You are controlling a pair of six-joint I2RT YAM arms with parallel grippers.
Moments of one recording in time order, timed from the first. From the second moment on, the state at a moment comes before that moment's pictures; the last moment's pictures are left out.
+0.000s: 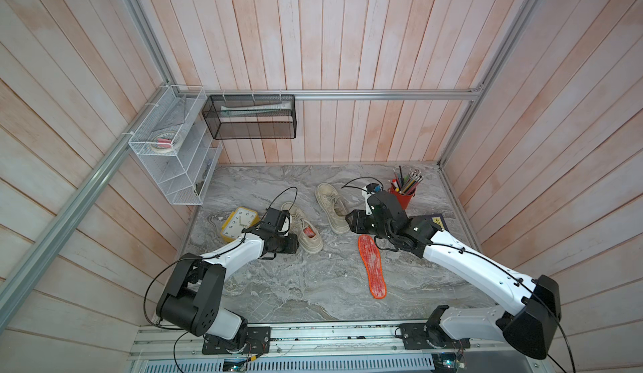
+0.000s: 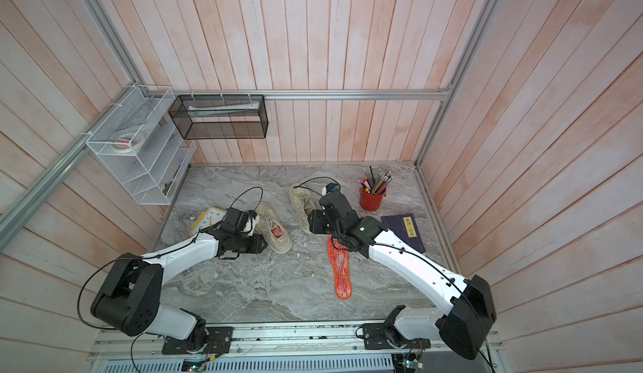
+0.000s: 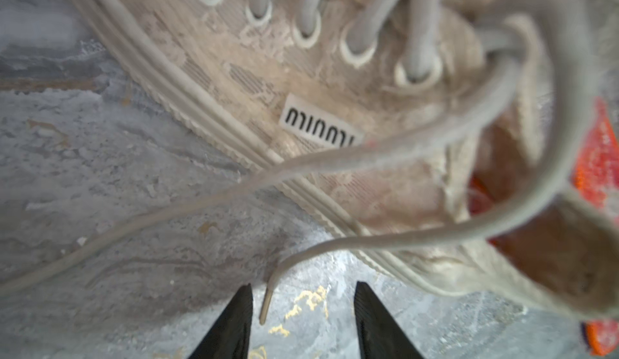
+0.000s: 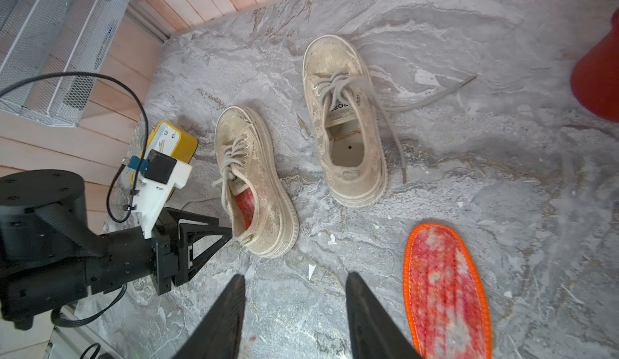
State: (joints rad) left arm -0.38 1.52 0.79 -0.36 0.20 -0.25; right arm 0.77 1.28 1.11 -0.51 0.11 0.69
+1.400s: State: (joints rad) left arm -0.35 1.82 1.39 -0.40 0.56 -0.52; right arm 0.73 1.26 1.07 -0.46 0.06 0.71
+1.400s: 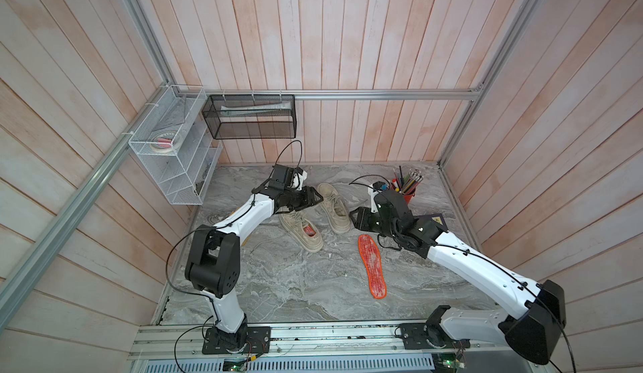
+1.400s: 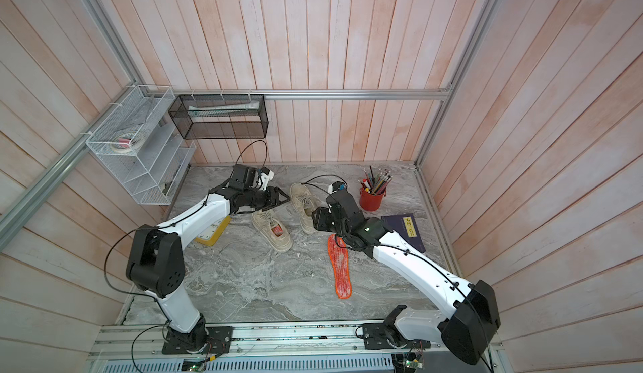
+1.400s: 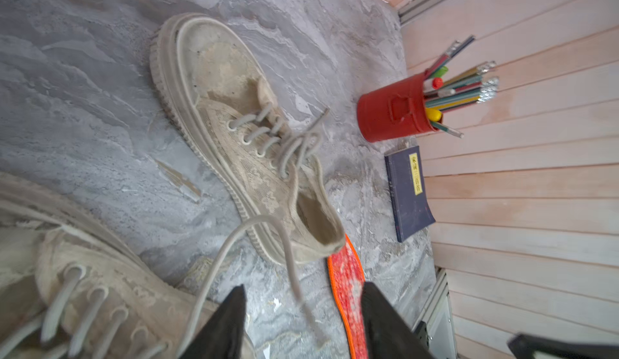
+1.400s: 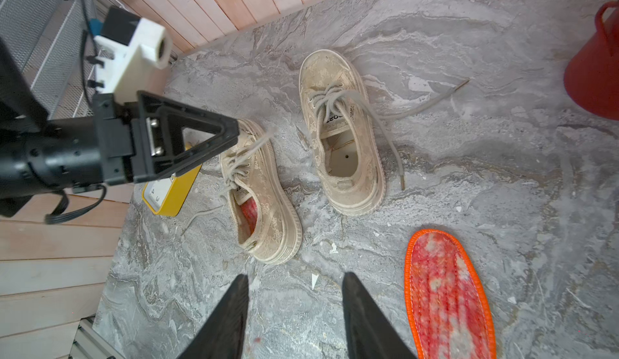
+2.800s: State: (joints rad) left arm -0.10 0.97 0.85 -0.59 0.25 -0.78; right arm 0.88 2.08 1.54 -0.39 -0.02 0.16
